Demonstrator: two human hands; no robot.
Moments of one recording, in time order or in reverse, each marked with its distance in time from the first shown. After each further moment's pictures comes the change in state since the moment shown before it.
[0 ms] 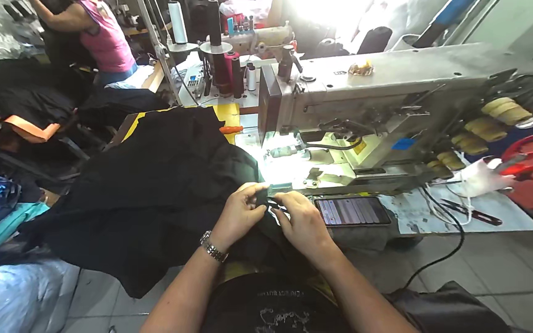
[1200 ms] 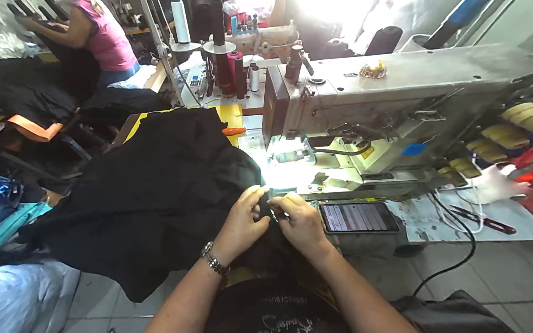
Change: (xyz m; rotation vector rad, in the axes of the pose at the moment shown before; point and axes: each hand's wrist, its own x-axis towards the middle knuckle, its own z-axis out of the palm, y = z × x) left_hand -0.009 0.000 0.001 0.157 -0.005 0.019; right_hand 0.012 0.010 0.022 0.080 0.147 -0.091
